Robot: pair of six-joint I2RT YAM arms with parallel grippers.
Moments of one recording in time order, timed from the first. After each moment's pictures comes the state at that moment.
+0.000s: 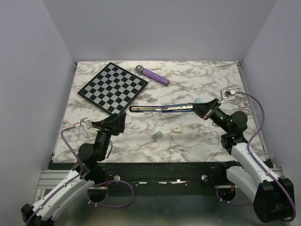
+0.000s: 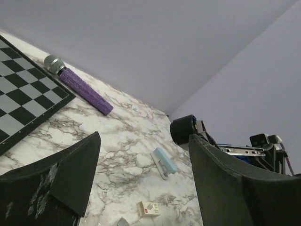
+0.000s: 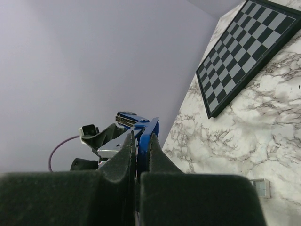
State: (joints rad) left arm -0.71 0.27 0.13 0.44 -0.42 -0.67; right arm 0.16 0.87 0.36 0.73 -0.65 1.24
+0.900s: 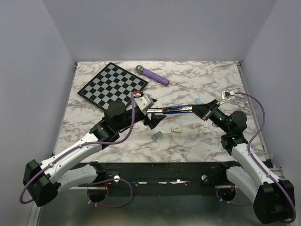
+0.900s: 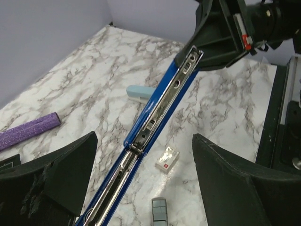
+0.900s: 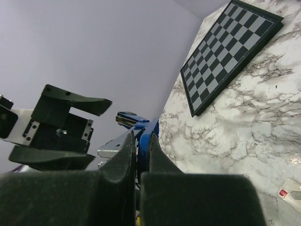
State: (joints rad) left arm -0.79 0.97 0.79 0.20 0.27 0.04; right arm 0.16 0.86 0.37 0.64 -0.63 1.13
